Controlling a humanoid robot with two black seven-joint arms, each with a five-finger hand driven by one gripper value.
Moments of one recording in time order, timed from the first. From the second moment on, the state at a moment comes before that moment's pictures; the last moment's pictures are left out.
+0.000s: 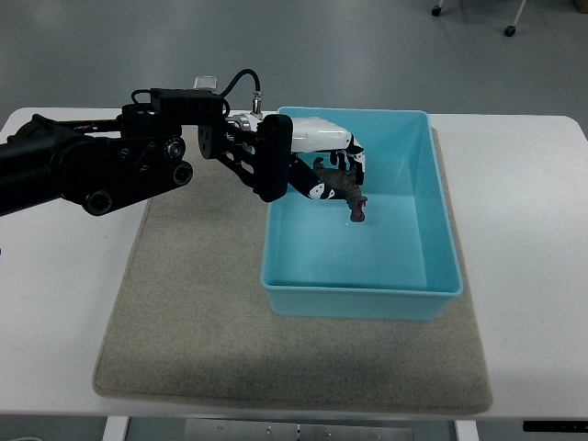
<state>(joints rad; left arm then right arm) -1.29 0.34 -0.04 -1.05 1.29 -0.11 -0.34 0.03 0.00 -0.01 0.10 -0.05 0.19 0.08</state>
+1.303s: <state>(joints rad) -1.13 0.58 -0.18 -0.86 0.02 -0.44 -0.33 0.03 0.00 -0.01 0.10 -0.05 0.19 0.08</state>
